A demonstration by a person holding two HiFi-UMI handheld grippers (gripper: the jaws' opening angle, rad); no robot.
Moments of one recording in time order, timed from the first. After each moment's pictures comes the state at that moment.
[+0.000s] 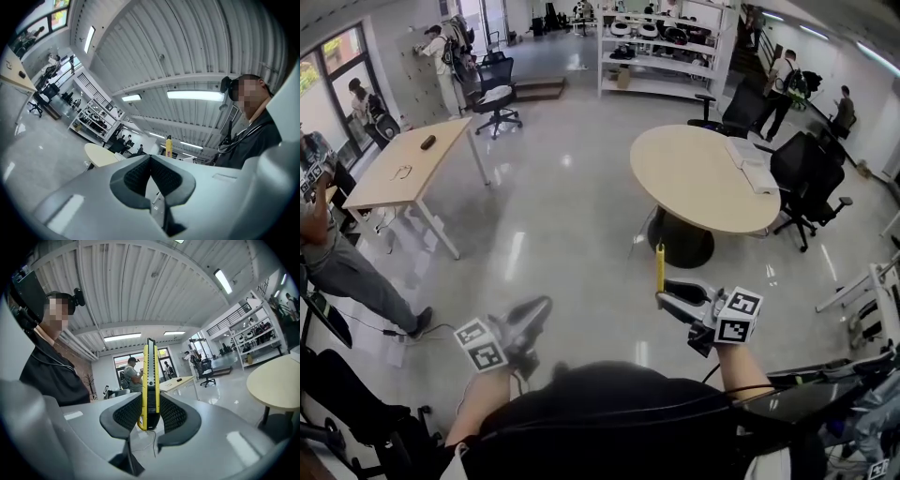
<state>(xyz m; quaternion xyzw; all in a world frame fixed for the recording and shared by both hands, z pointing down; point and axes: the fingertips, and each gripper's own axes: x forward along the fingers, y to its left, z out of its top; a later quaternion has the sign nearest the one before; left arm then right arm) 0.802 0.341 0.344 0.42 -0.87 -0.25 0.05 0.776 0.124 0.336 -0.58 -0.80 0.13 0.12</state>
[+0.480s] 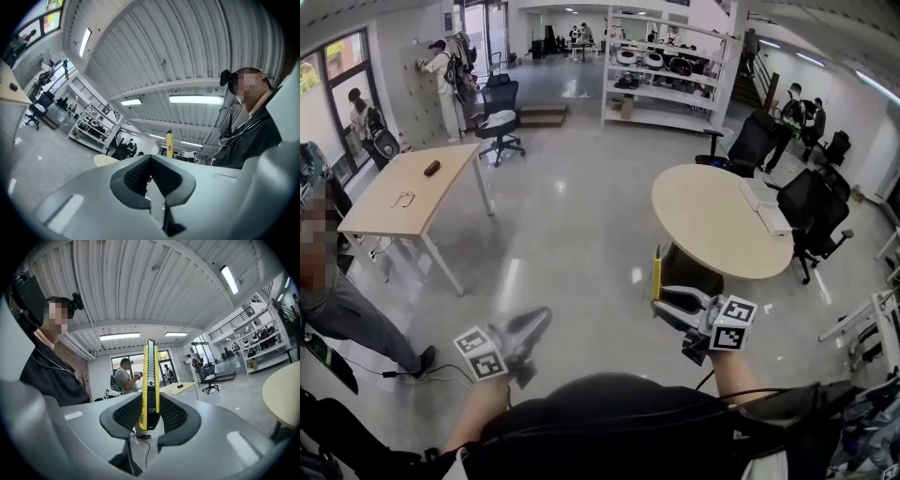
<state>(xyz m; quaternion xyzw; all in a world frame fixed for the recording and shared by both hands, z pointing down) 0.668 0.513 0.329 0.43 -0.87 -0.23 0.03 0.645 0.303 0.301 -0.58 -0.80 0.12 0.09</state>
